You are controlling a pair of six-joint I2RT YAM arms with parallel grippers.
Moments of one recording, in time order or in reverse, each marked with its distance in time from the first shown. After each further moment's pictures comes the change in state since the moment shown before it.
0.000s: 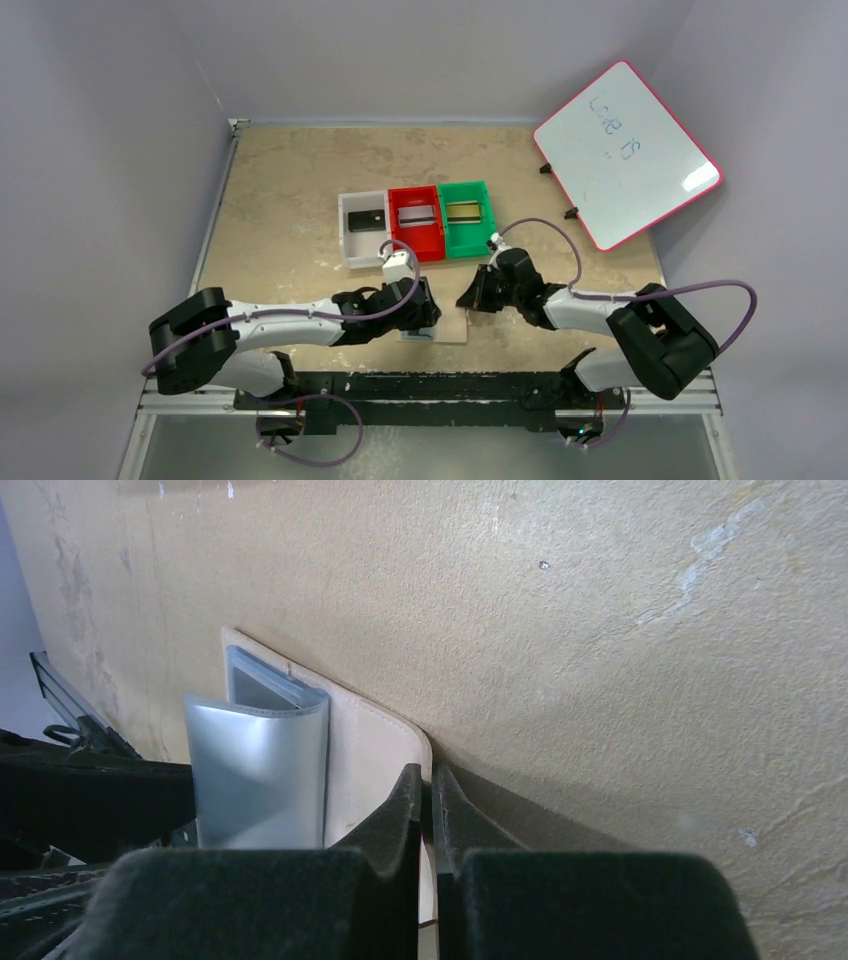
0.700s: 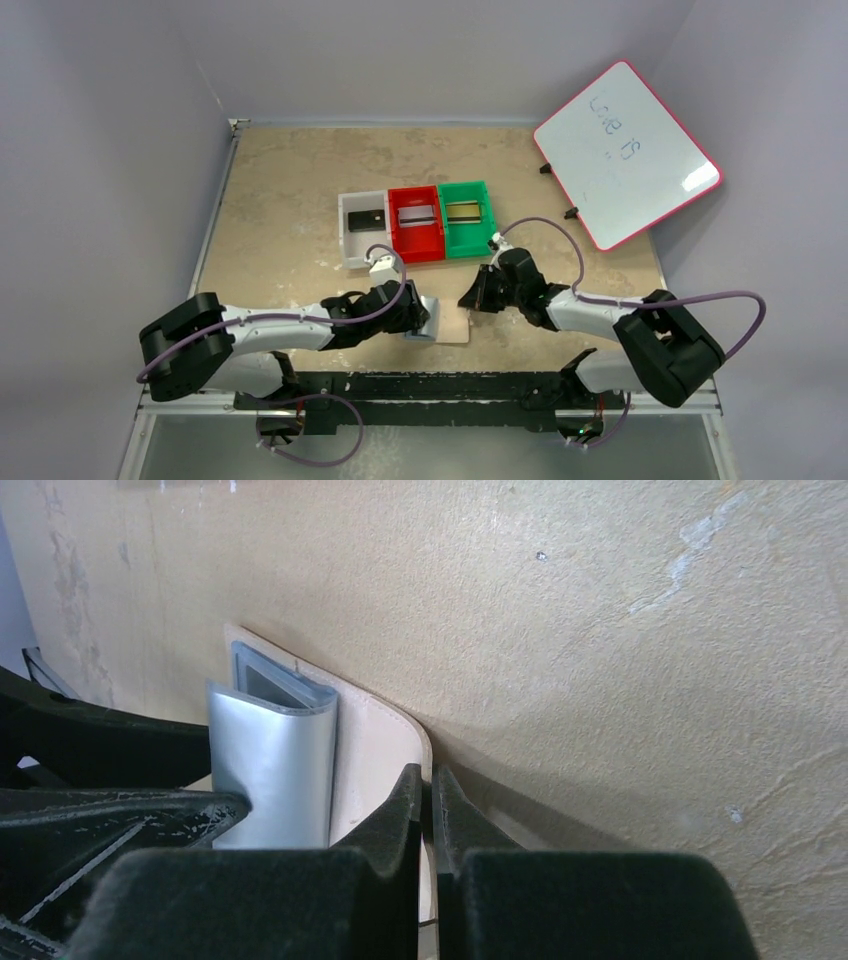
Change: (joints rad) left arm 0.052 -0.045 -0.122 0.076 0.050 -0.011; right arm -0.001 -0.042 0.000 -0.038 -0.002 -0.011
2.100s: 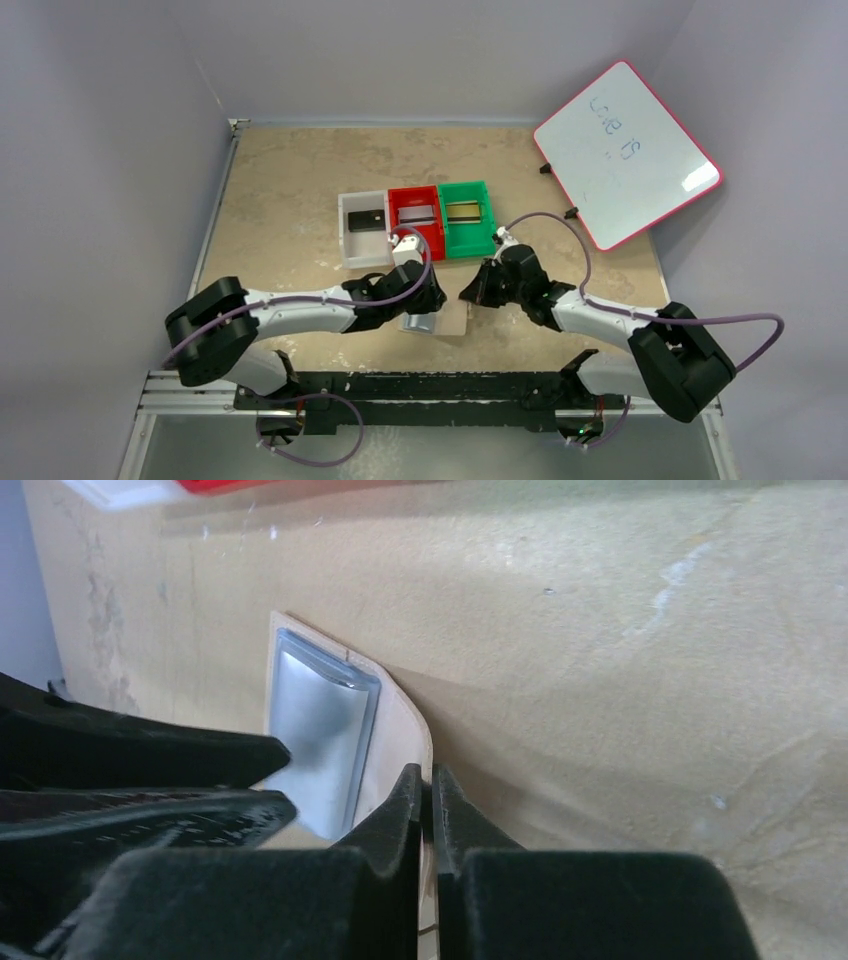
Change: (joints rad) left arm 0.023 0.192 0.214 0.047 0.027 0.119; right arm 0.001 -0.091 0.027 -0.082 0.073 0.027
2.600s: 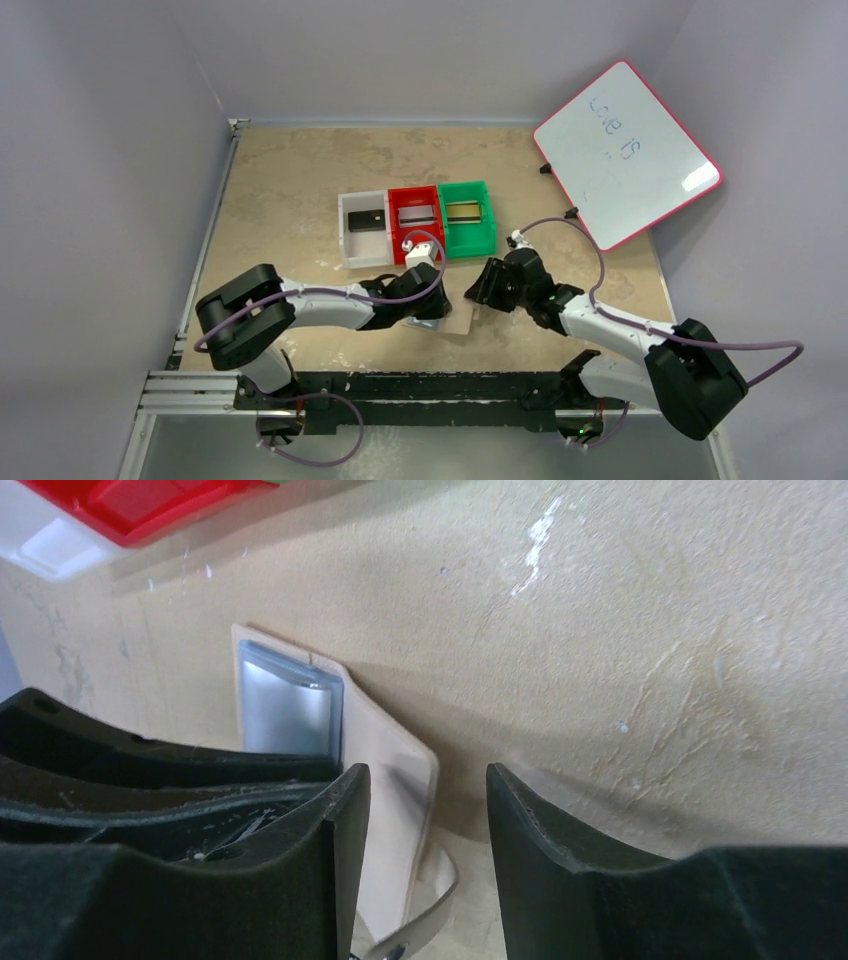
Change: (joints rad) left arm 0.000 0.123 0.014 0.055 0.066 0.001; right arm 0.000 -0.089 -0.003 -0.153 0.109 0.092
